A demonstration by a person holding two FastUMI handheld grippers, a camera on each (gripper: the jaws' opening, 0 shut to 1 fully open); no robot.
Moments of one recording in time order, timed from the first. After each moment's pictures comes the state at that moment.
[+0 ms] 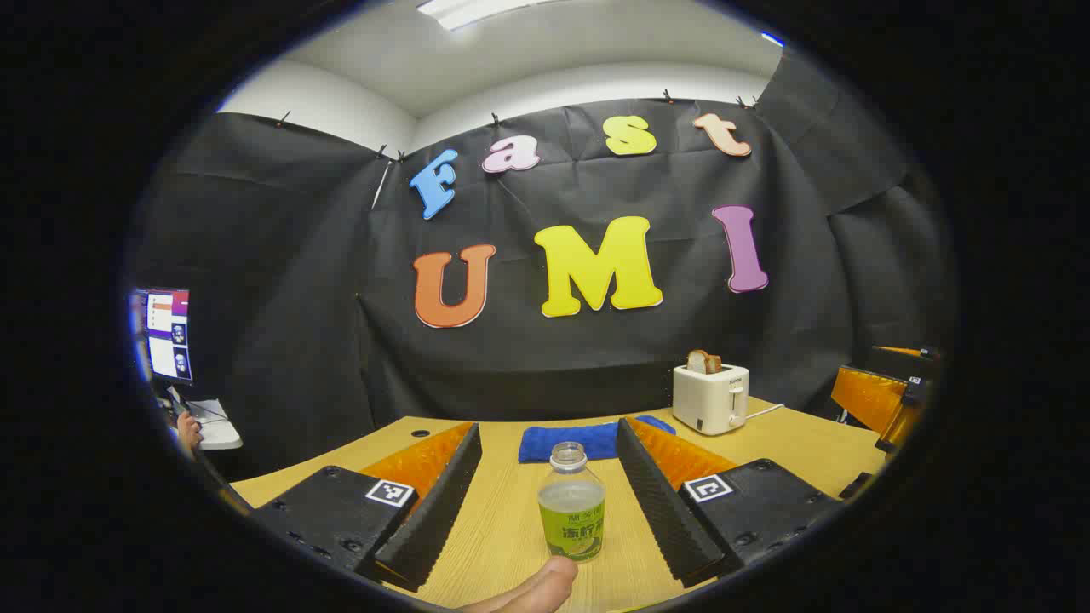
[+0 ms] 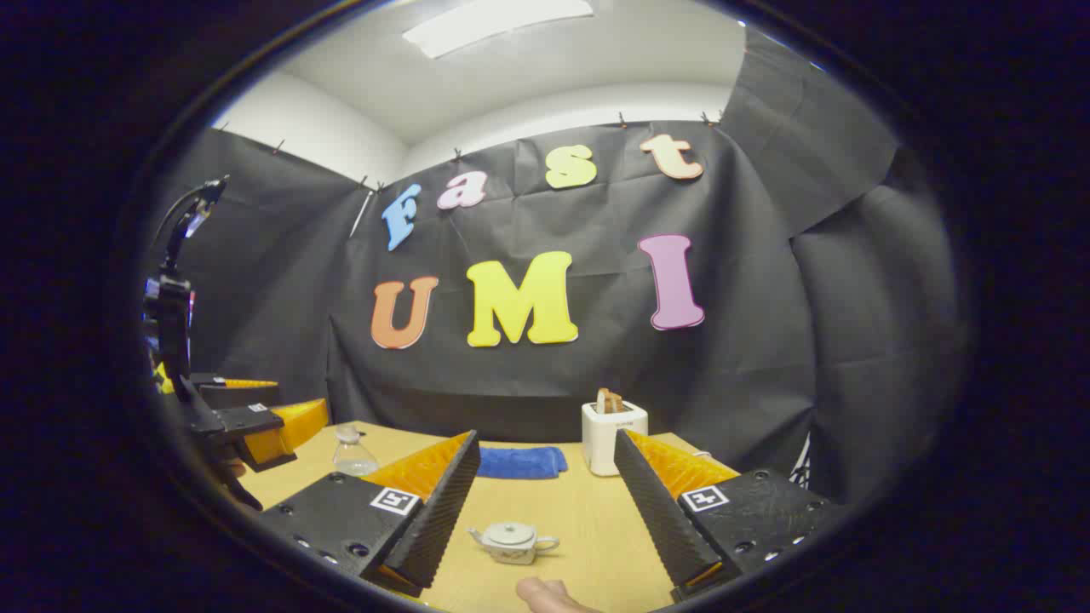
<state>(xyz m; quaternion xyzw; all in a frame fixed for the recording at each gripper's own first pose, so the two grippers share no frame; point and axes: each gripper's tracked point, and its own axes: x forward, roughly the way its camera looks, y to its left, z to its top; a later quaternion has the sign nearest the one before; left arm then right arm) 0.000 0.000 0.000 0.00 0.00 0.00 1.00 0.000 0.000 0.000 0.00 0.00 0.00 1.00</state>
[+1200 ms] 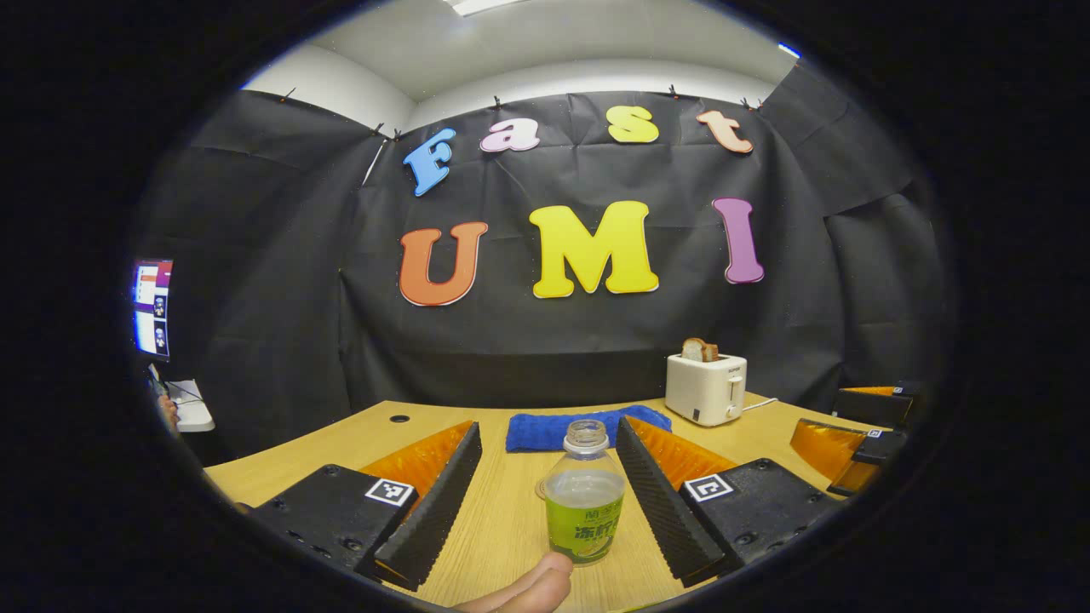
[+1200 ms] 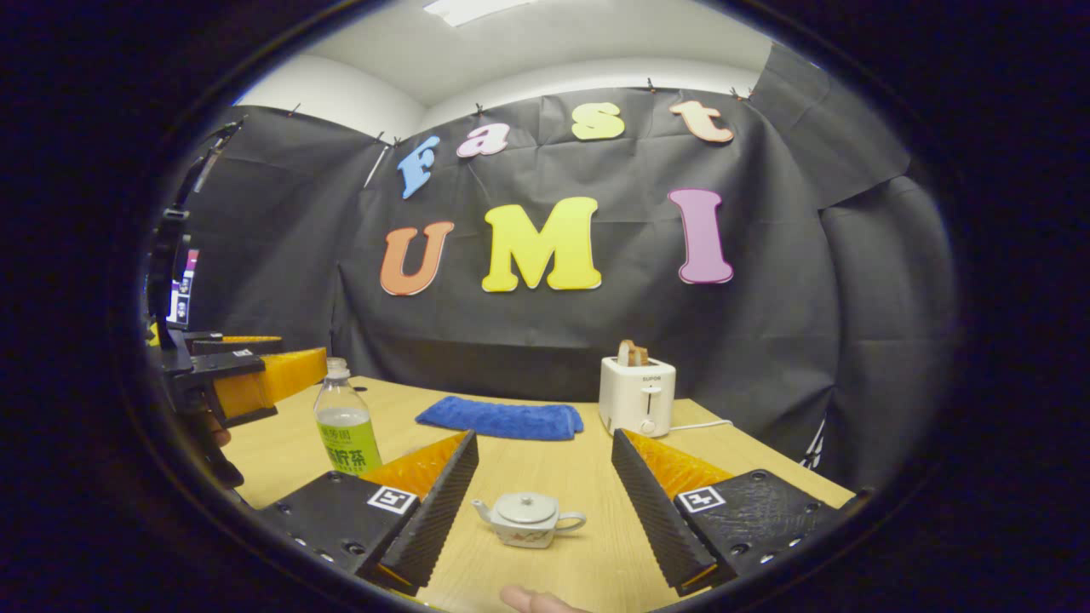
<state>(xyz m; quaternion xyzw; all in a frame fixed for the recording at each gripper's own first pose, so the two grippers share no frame) 0.034 0.000 -0.035 -0.01 0.00 -0.04 1.00 0.045 0.024 -0.083 -0.01 0.08 0.01 1.00</state>
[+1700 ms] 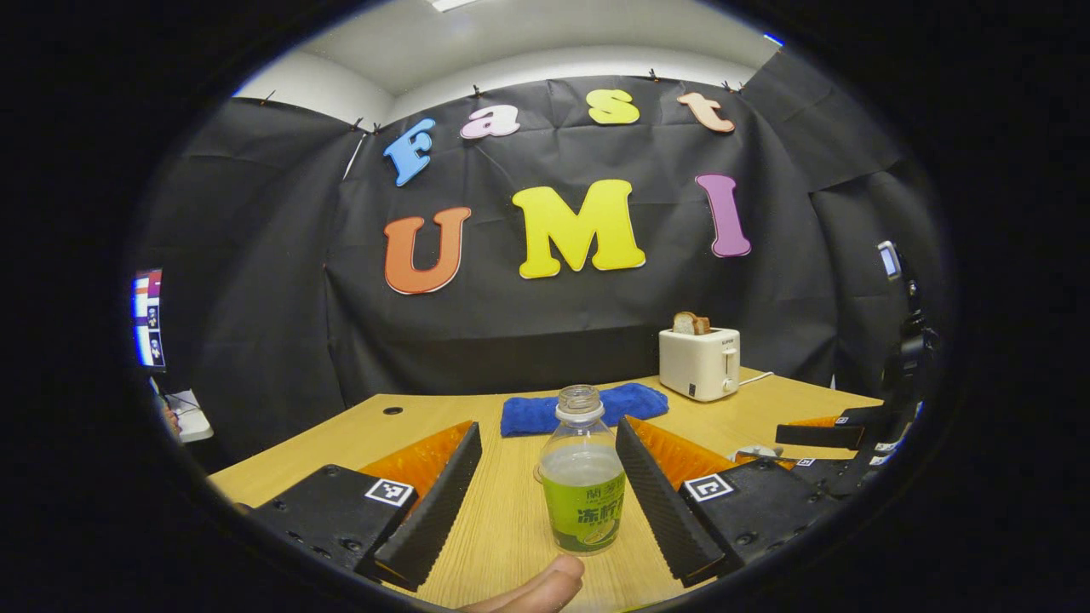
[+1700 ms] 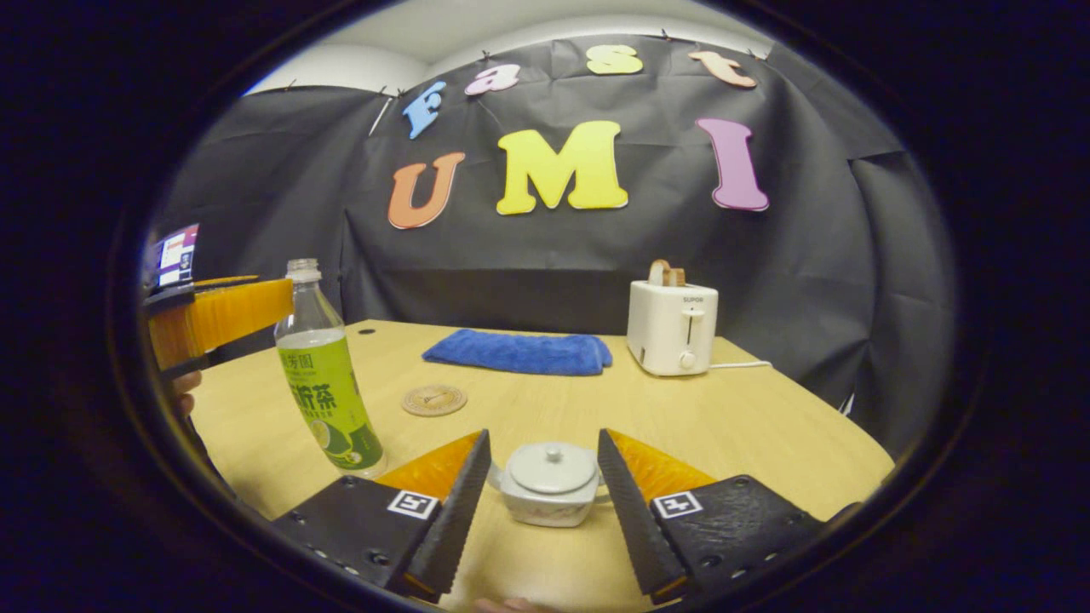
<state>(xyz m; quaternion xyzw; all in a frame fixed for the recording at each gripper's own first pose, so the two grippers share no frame) 0.042 0.000 -0.065 0.01 0.03 -0.05 1.00 0.080 0.044 -0.164 0.00 0.18 0.04 0.98</state>
